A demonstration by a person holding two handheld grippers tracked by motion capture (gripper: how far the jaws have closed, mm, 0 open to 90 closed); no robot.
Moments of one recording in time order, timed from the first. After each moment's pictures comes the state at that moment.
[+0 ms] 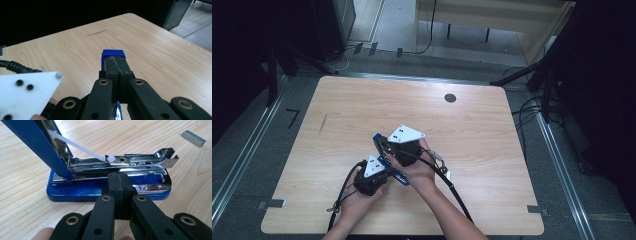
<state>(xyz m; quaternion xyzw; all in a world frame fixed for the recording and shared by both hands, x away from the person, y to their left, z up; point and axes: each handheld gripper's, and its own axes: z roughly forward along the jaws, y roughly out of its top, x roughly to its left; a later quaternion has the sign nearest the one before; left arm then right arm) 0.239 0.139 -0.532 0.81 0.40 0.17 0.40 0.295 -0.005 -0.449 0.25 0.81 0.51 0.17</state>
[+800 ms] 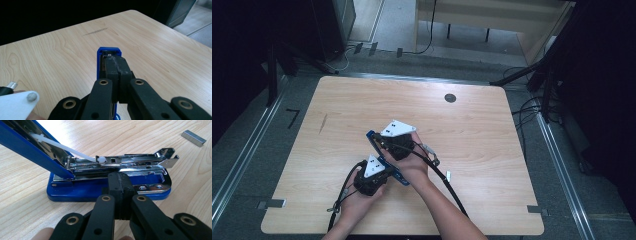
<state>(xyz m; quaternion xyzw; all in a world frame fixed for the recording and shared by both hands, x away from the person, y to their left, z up) 0.238 0.139 -0.532 0.81 0.39 0.18 0.40 0.317 0.014 -0.460 0.25 0.81 0.50 0.16</state>
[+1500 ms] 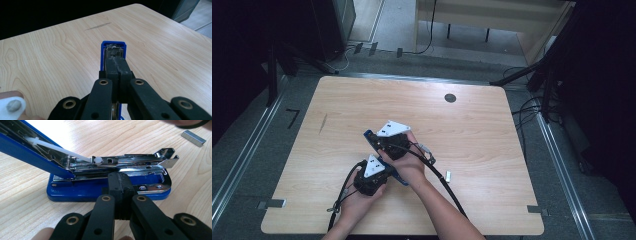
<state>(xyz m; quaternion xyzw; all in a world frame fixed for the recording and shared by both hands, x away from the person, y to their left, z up) 0.238 0.139 -0.531 0.81 0.39 0.17 0.40 0.323 0.025 -0.471 0.24 0.82 0.49 0.14</state>
